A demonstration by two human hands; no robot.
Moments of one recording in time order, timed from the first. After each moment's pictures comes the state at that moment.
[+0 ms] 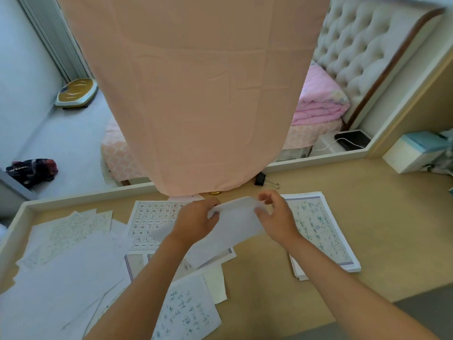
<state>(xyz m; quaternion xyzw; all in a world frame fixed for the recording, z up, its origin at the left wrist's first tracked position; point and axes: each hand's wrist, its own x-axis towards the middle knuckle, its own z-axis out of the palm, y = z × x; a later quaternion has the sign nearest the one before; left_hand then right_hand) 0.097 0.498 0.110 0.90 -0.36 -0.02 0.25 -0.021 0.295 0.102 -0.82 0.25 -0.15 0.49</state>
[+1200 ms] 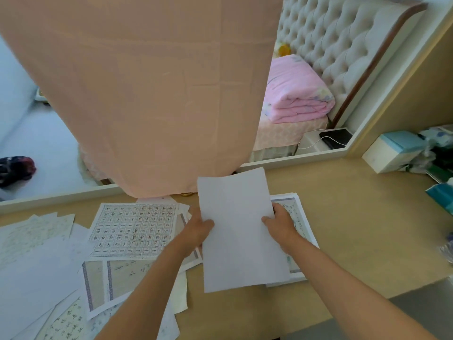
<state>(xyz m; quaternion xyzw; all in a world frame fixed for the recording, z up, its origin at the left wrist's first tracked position) 0.052 0.393 0.084 0.79 -0.06 -0.36 0.50 -0.056 0.193 0.088 -0.72 0.40 -0.03 0.57</state>
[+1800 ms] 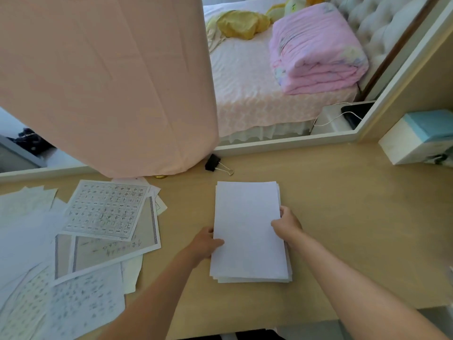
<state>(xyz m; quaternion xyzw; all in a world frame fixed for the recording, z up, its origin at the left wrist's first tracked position) -0.031 0.248 -0.001 0.77 0.09 -0.45 0.44 -0.094 0.006 -0.004 -0.75 0.41 0.14 0.50</state>
